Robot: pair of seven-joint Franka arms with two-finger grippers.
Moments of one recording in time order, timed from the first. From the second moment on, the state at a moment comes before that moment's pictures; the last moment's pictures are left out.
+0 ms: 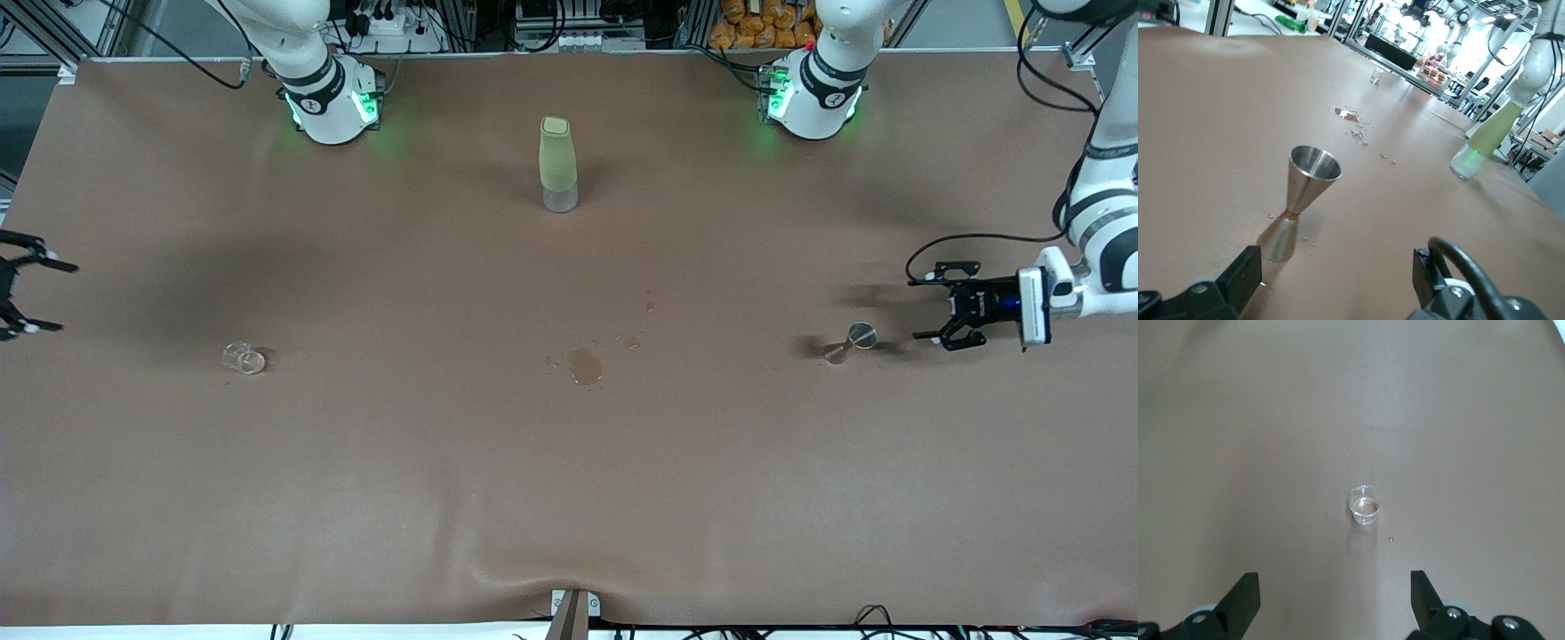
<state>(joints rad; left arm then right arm) 0.57 0.67 -0.03 -1.84 -0.92 1.57 2.15 -0.40 0.39 -0.21 -1.61 0.52 1.61 -2.33</state>
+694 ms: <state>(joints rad) 0.51 0.79 -0.03 -1.74 -1.00 1.56 2.52 -0.40 0.73 -0.29 -1.62 0.95 1.60 -2.67</state>
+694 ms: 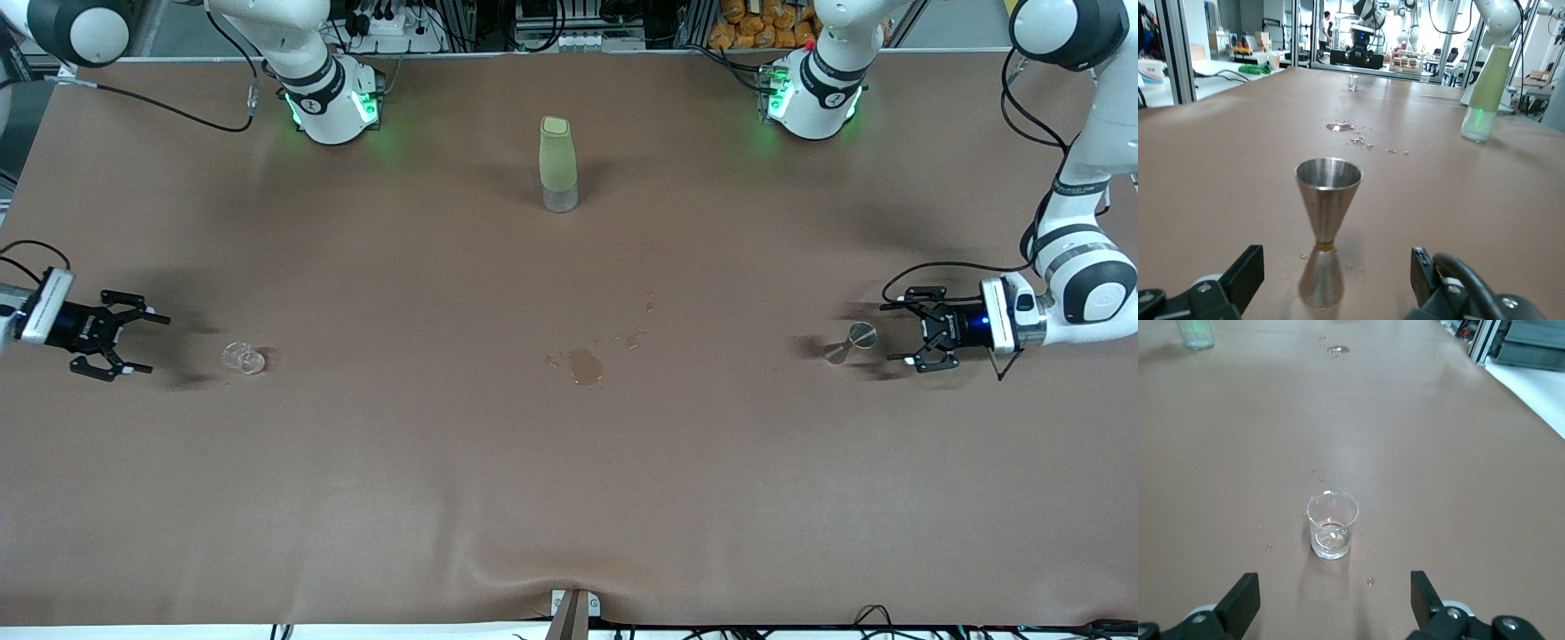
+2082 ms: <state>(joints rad) 0.43 0.87 -0.03 -1.71 -1.04 1.58 2.67 -0.39 0.98 -0.28 -1.67 1.31 1.46 -2.79</state>
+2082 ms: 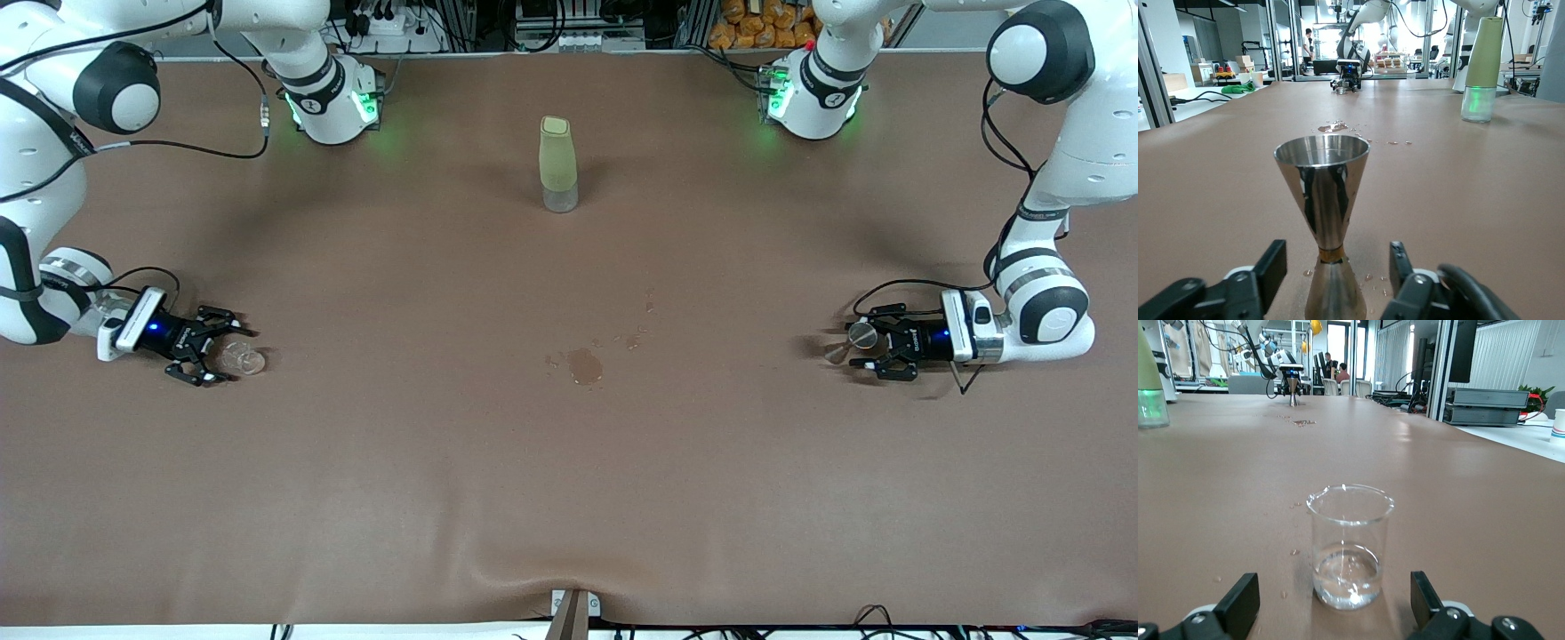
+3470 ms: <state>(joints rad) 0.43 0.88 -0.04 -1.71 -1.06 1.58 2.67 -0.32 0.99 -0.23 -1.70 1.39 1.45 -2.76</state>
